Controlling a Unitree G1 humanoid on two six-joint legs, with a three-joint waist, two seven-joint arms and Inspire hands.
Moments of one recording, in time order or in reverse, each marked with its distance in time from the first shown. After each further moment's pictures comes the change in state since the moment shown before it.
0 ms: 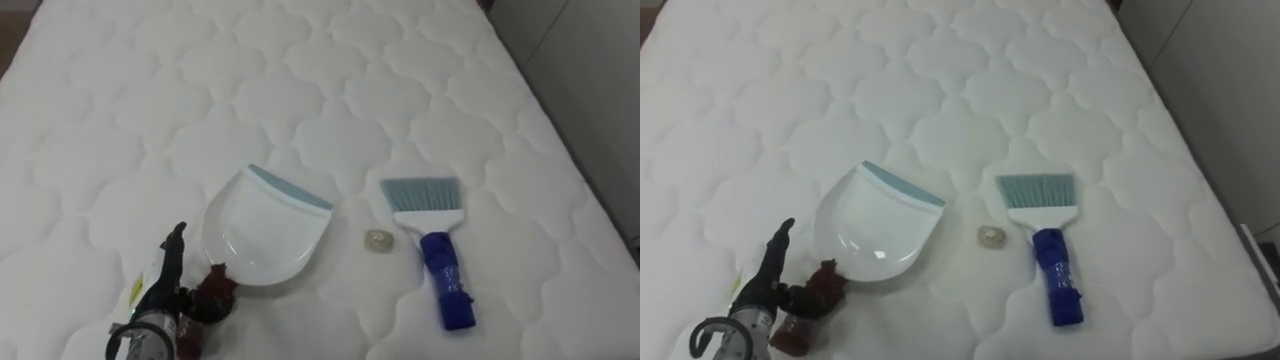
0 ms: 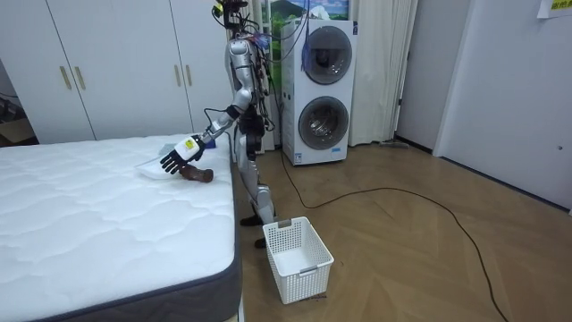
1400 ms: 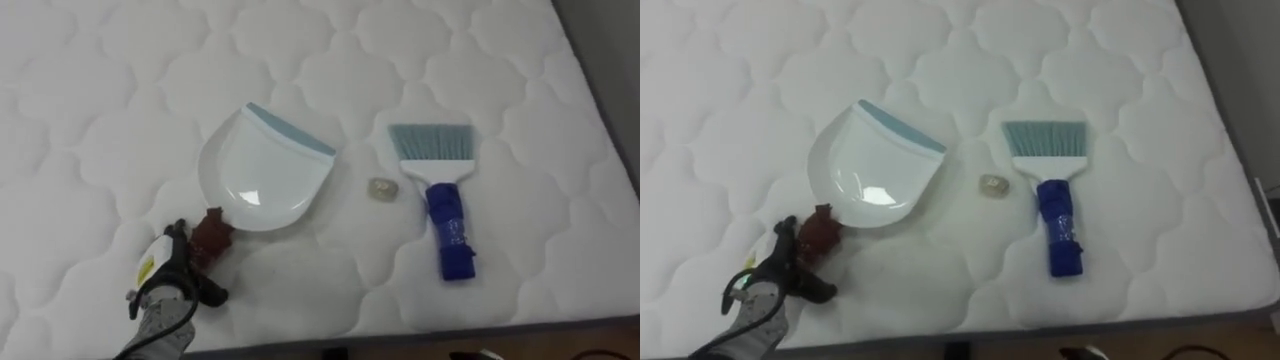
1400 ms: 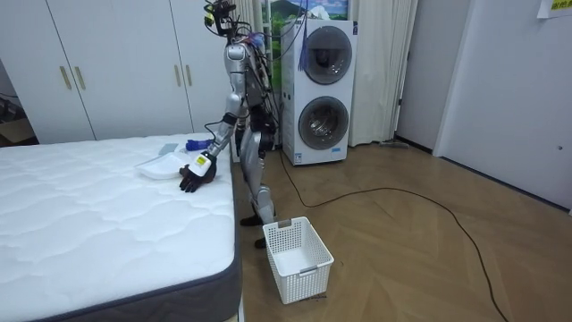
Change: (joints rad) left arm -0.405 -0.028 -0.012 0.548 0.038 -0.002 0.117; right arm -0.197 0.001 0.194 0.051 0.060 0.001 -0.031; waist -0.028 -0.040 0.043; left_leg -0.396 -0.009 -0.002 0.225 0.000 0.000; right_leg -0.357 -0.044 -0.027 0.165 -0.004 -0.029
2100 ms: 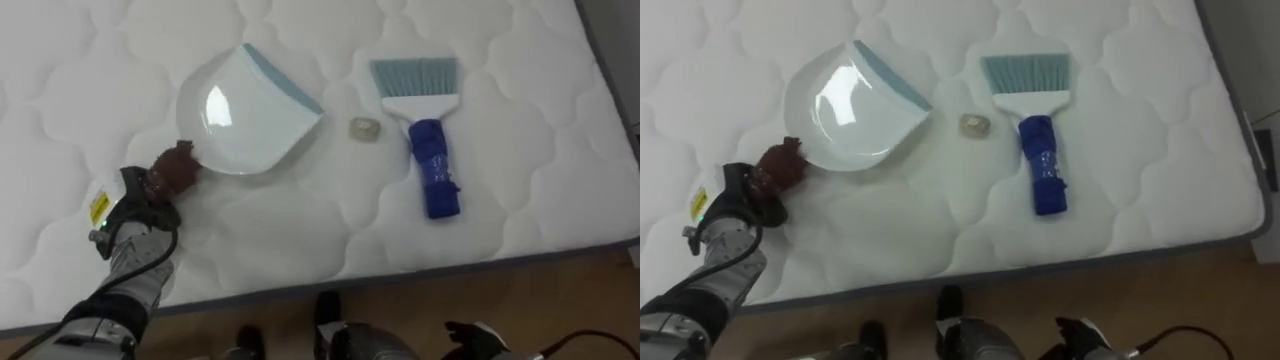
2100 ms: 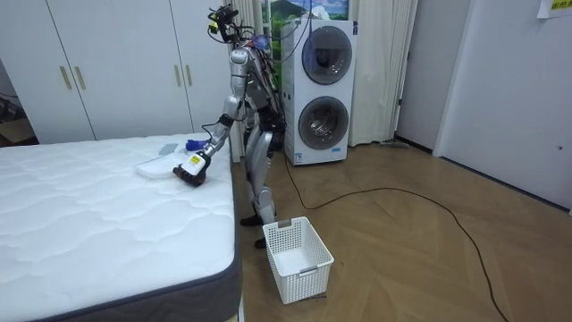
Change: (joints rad) left arm -0.164 0.061 0.012 0.036 -0.087 0.078 0.126; right arm -0.051 0.015 0.008 0.002 0.115 0.010 -0.053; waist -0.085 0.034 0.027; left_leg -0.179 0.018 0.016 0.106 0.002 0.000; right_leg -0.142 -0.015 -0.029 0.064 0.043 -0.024
